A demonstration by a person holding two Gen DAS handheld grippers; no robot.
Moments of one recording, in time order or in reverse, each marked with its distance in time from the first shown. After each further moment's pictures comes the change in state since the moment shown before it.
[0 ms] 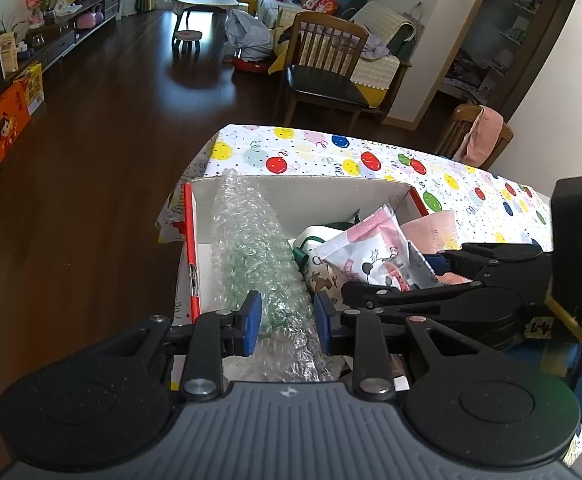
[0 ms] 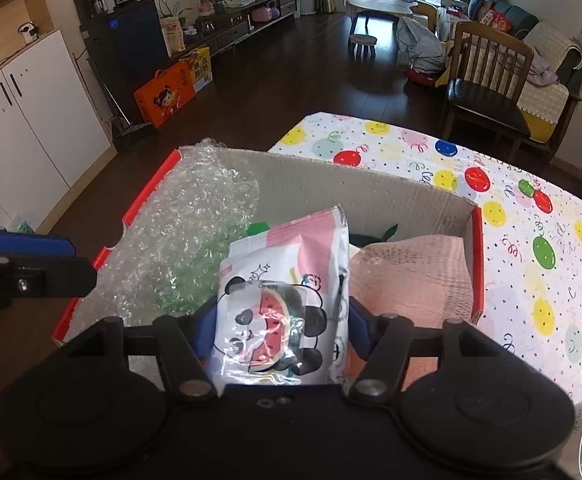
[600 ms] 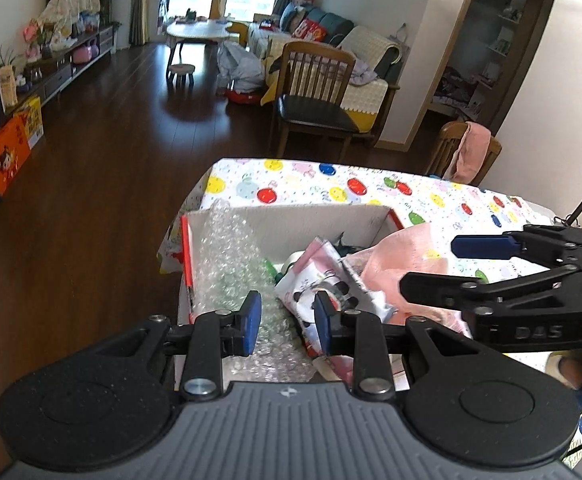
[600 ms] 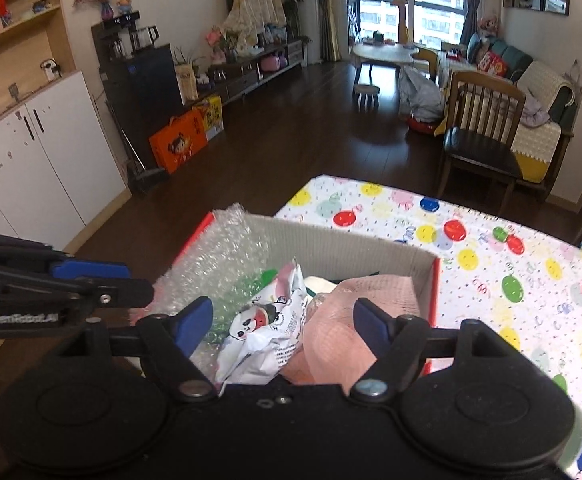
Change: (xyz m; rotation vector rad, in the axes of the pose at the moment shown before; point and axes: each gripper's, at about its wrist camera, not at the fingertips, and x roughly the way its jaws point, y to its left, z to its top) left arm -0.037 -0.017 -0.007 0.053 -0.102 0.001; right arm -0.094 0.005 0.000 -0.012 -0.155 0.023
